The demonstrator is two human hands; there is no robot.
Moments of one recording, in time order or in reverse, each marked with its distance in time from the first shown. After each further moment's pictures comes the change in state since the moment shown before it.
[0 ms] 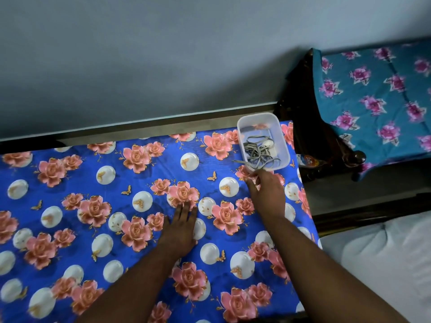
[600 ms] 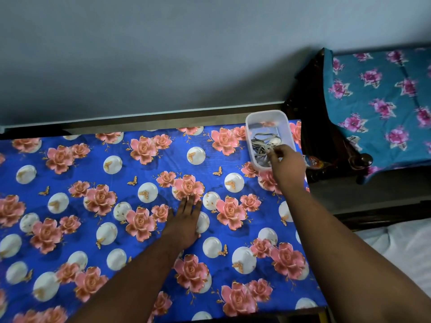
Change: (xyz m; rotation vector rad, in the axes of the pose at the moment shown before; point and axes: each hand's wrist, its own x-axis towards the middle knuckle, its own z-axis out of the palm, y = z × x) left_hand -0.001 -0.001 -0.001 -0.015 0.006 -0.006; right_hand 0.069 0.003 -0.026 0.024 0.044 0.183
